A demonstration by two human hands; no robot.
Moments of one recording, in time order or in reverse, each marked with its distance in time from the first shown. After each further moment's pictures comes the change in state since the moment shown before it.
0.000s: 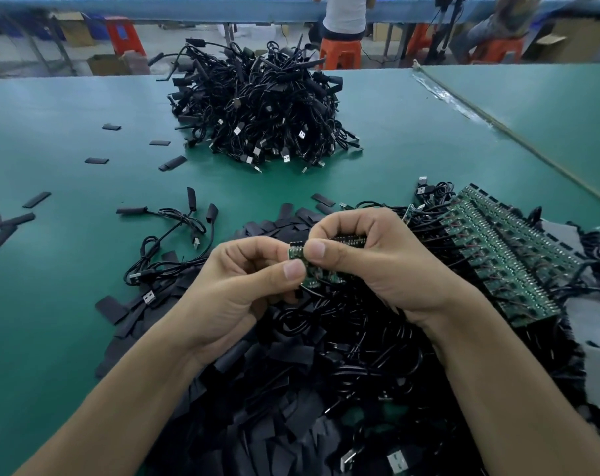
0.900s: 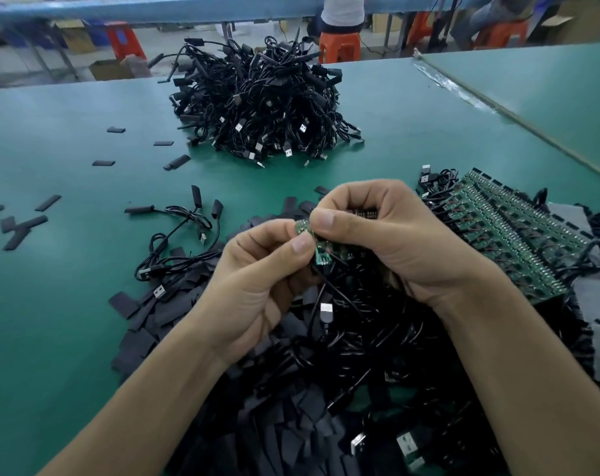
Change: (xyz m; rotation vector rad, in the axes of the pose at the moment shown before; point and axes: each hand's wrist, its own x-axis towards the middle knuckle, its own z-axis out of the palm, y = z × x) left_hand -0.006 -0.001 0.023 -0.170 0.050 0.057; right_hand -0.002 -0.014 0.004 0.121 0.058 0.031
